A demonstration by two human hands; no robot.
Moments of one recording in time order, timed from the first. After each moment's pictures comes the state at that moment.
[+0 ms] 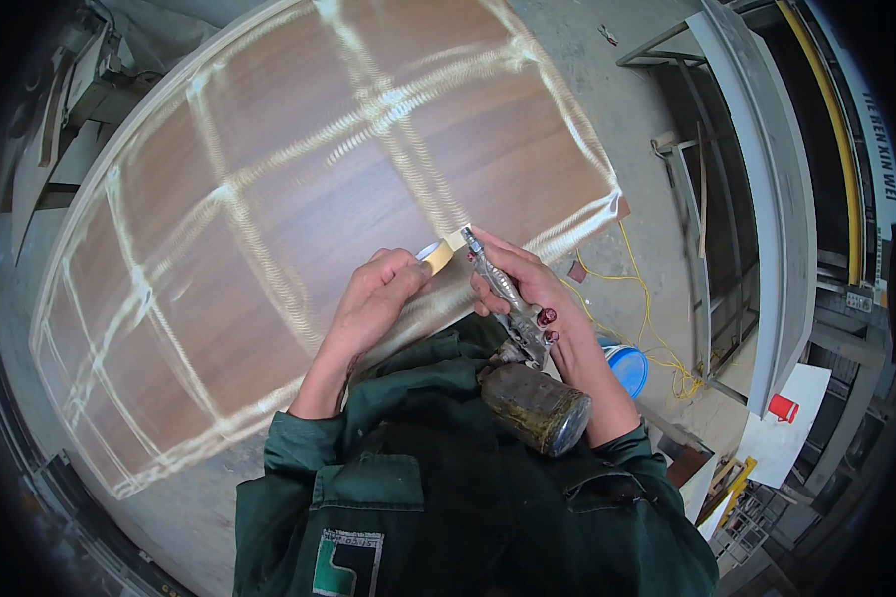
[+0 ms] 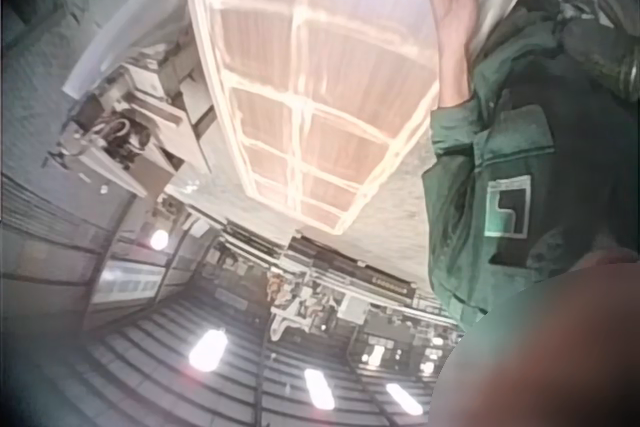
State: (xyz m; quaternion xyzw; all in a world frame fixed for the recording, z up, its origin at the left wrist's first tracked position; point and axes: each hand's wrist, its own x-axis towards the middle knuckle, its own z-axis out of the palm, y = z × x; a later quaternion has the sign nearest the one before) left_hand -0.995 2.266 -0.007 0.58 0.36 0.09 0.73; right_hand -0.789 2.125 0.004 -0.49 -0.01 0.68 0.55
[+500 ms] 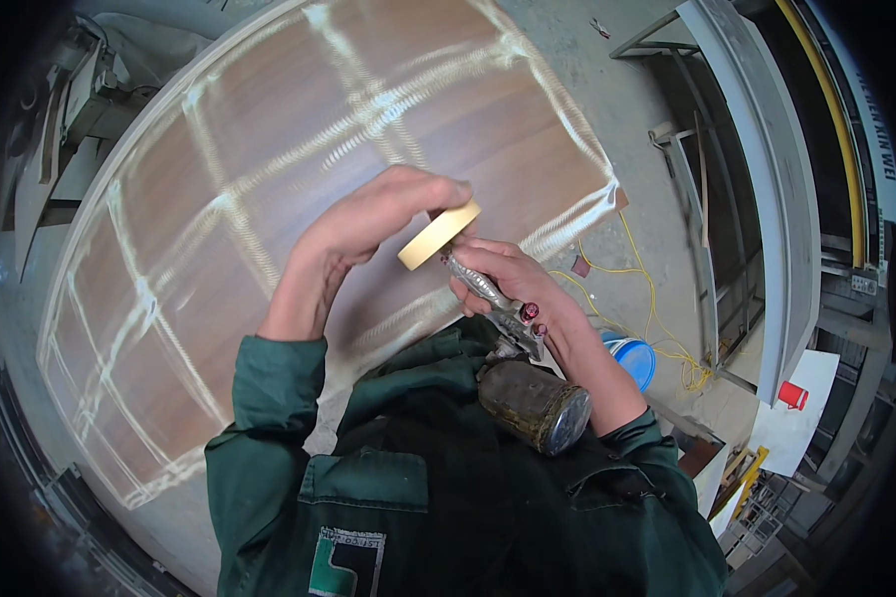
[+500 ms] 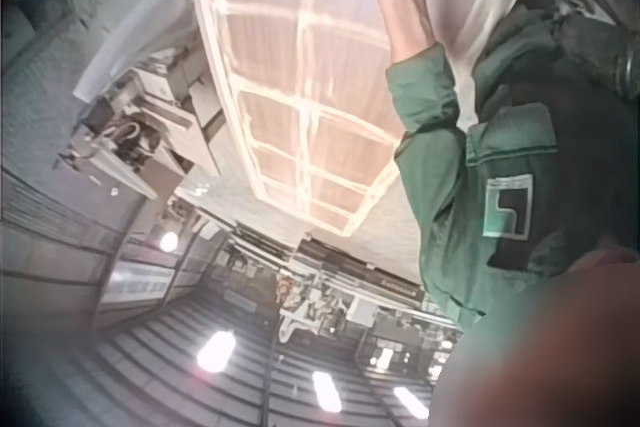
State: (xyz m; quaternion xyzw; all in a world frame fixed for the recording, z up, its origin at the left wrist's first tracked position) left_hand -0.920 2.344 0.055 0.57 0.17 -0.04 0.80; right_hand -0.794 2.143 0.014 -0.53 -0.09 0.70 0.47
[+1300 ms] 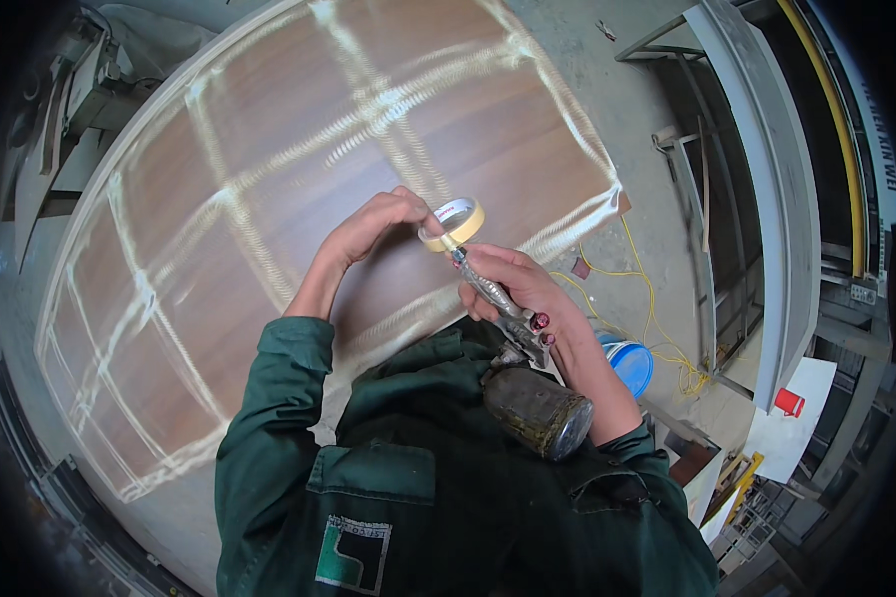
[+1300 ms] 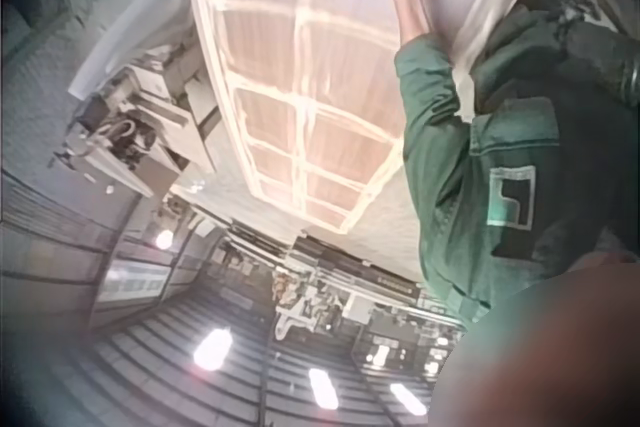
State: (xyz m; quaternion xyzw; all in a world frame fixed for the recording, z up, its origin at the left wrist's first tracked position) left_hand -0.940 2.357 -0.078 0.59 0.16 -0.02 0.79; right_hand -0.793 2.130 0.012 -0.50 -0.04 0.70 0.50
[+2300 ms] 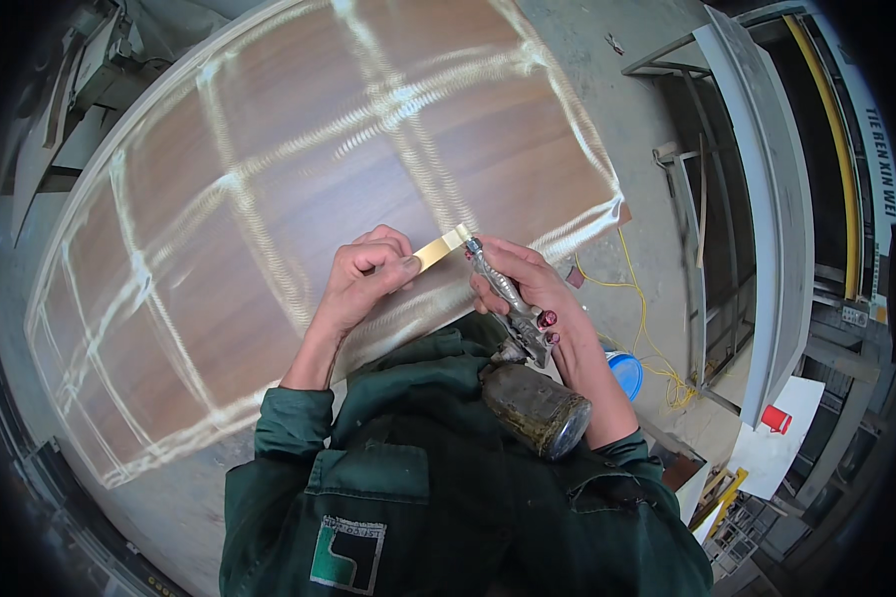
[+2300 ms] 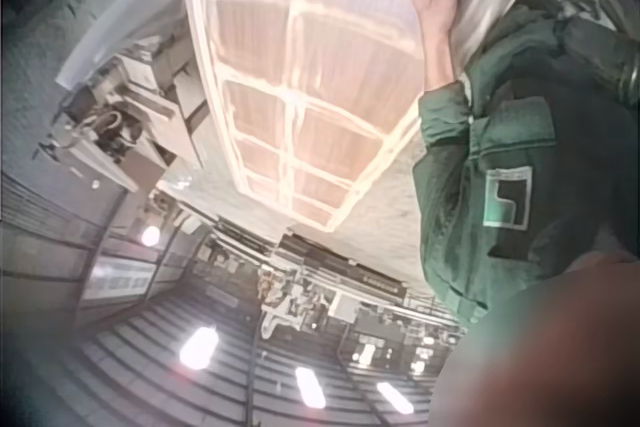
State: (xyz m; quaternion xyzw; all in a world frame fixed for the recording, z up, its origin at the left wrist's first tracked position) left_hand -1.014 2.289 -0.033 0.56 0.24 0.18 0.77; right_hand -0.796 2.128 0.014 -0.49 -0.02 0.68 0.54
